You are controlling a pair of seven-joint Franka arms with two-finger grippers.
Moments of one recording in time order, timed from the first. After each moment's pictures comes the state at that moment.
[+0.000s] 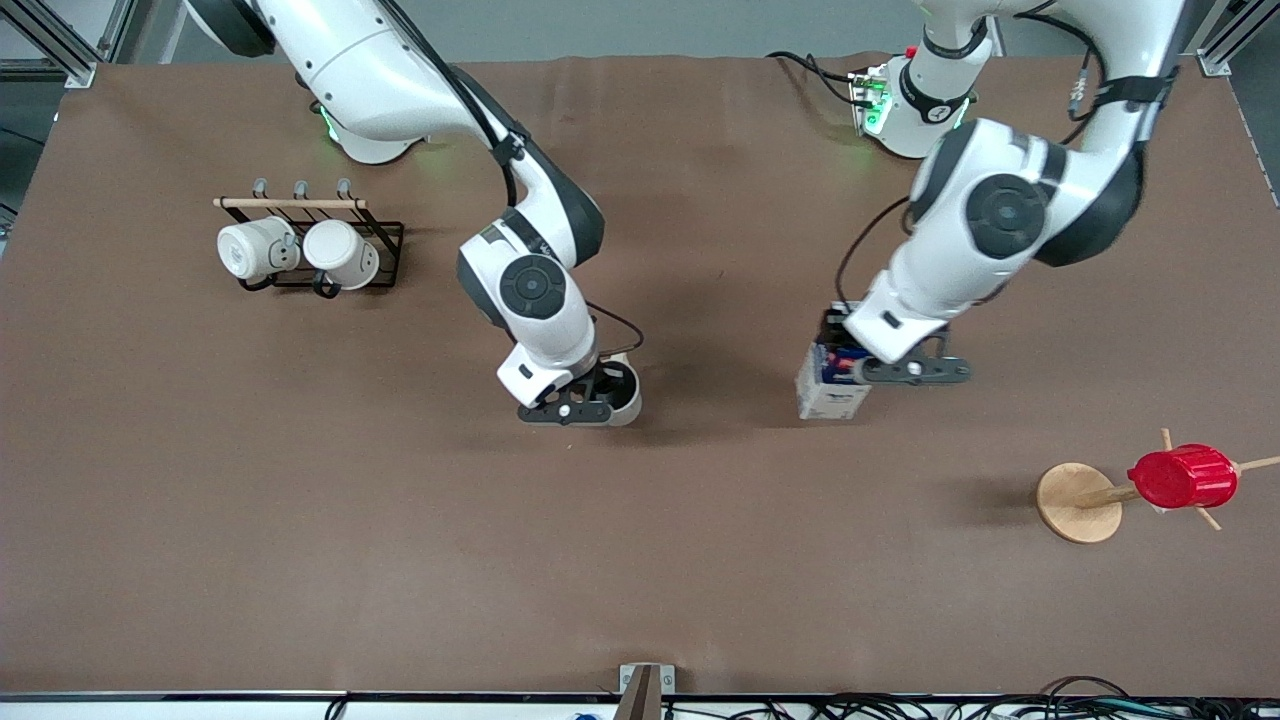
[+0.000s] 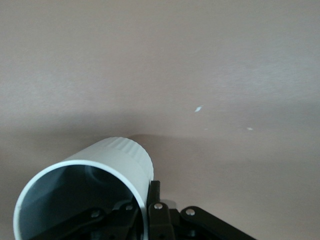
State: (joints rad) left arm -0.13 0.24 -0.37 -1.85 0.00 2.04 -0.47; right arm 0.57 0.69 0.11 -1.52 -0.05 2.28 0.70
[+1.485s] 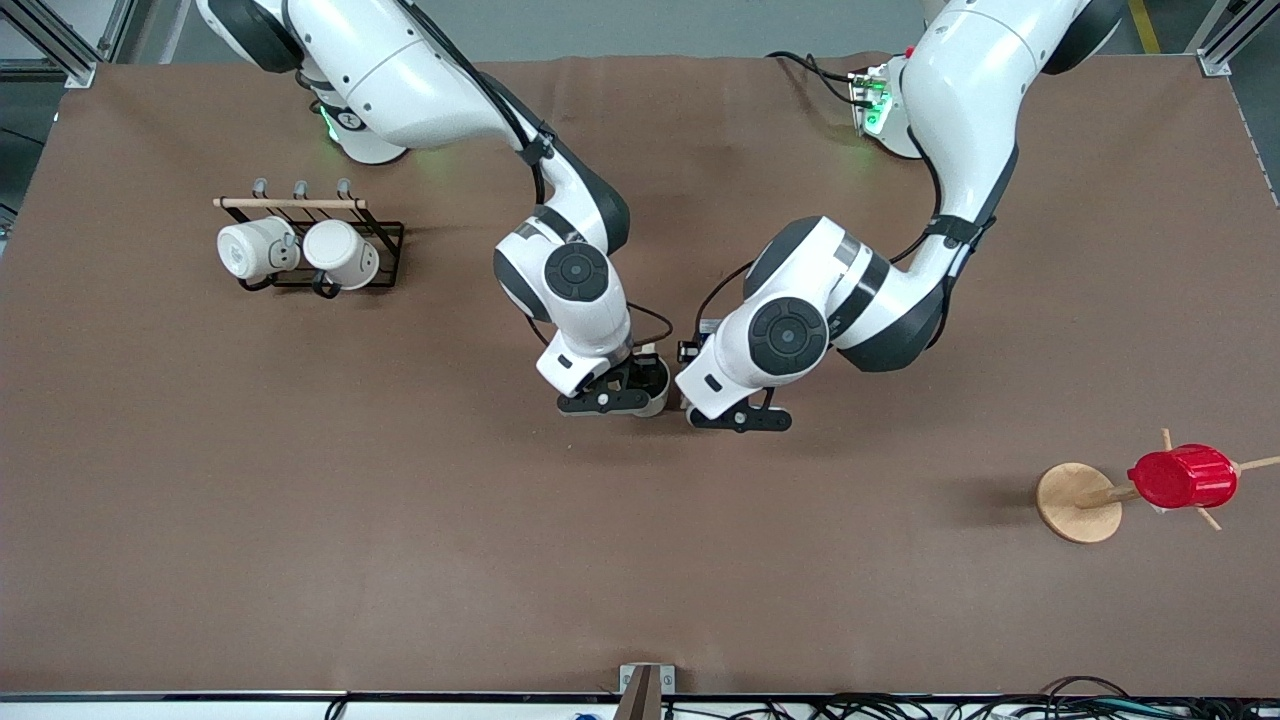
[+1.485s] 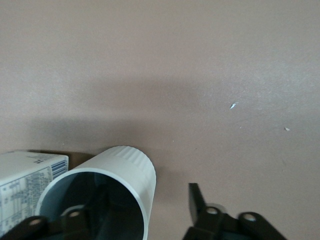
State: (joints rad) left arm -0.35 0.72 -0.36 -1.26 0.00 1.76 -0.59; right arm 0.59 0.73 0.14 -1.48 -0.12 2.31 0.75
